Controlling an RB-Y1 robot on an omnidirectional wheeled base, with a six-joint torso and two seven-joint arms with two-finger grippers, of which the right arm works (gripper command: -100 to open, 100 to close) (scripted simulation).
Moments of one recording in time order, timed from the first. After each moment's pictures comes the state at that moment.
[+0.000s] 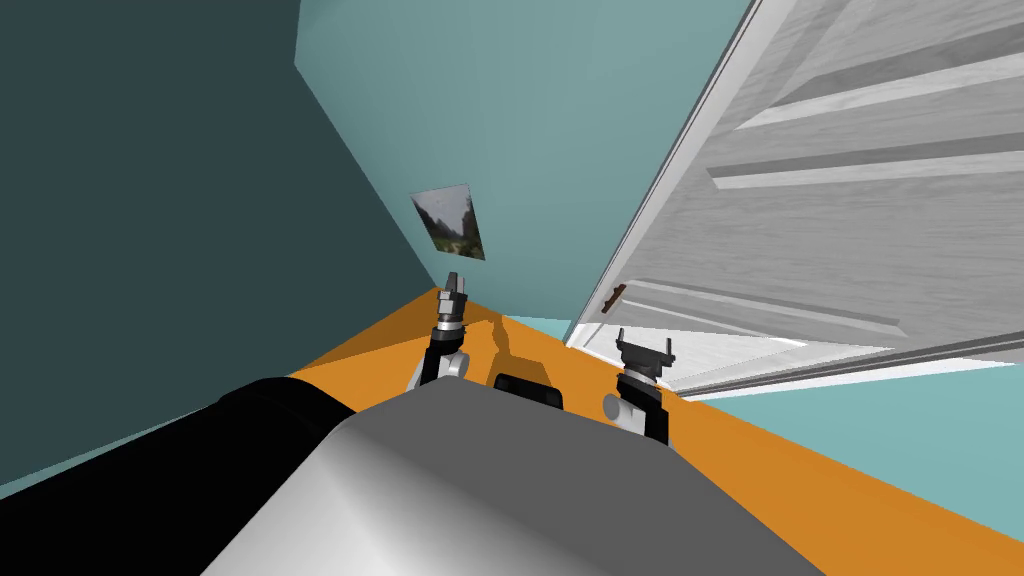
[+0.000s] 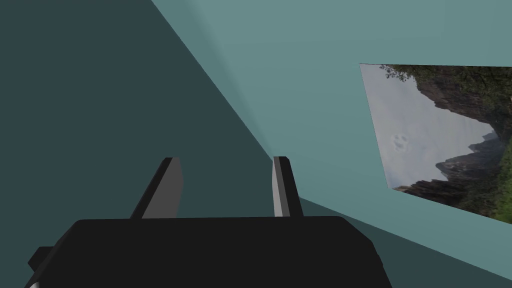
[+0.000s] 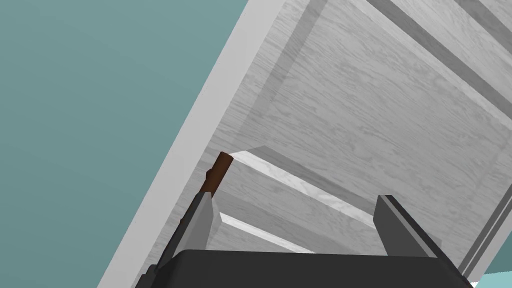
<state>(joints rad) 0.34 -0.09 -0.08 -1.56 -0.40 -0.69 -0.77</state>
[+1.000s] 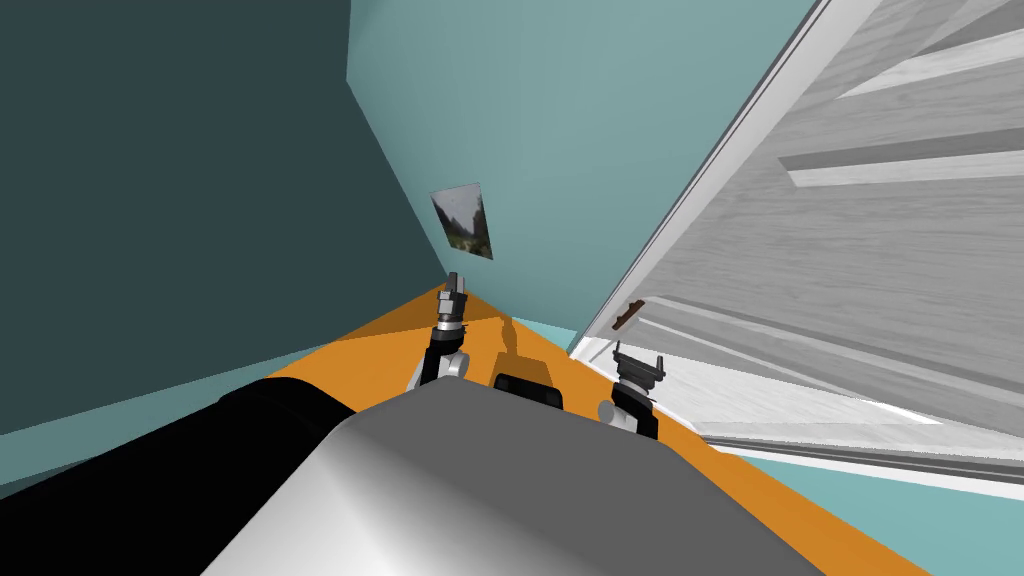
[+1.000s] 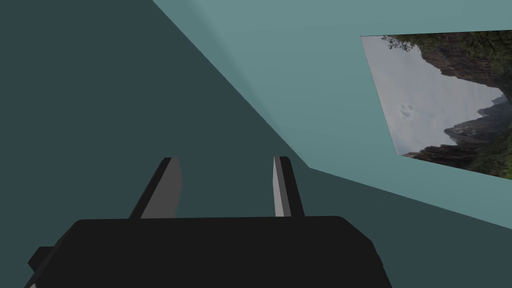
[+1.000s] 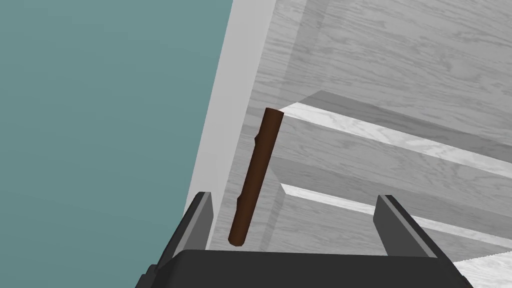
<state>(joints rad) 0.31 -0.08 -0.08 -1.33 -0.50 -0.75 -0.96</state>
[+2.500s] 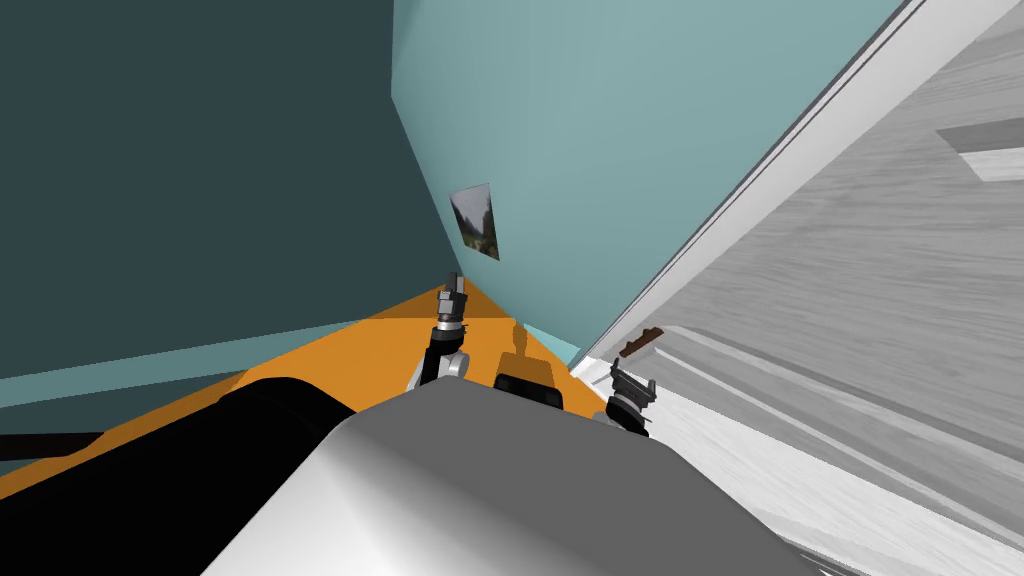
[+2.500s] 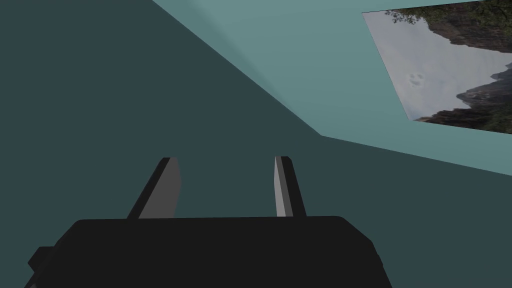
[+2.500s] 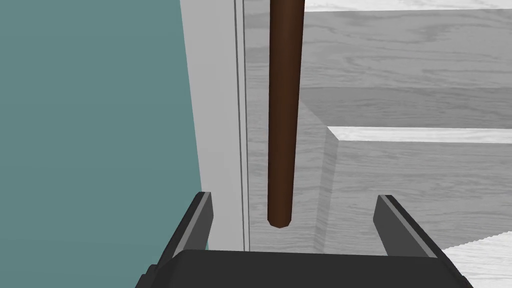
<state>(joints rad) 0.26 -0.07 -0.08 -1.05 -0.61 -0.82 -1.21</state>
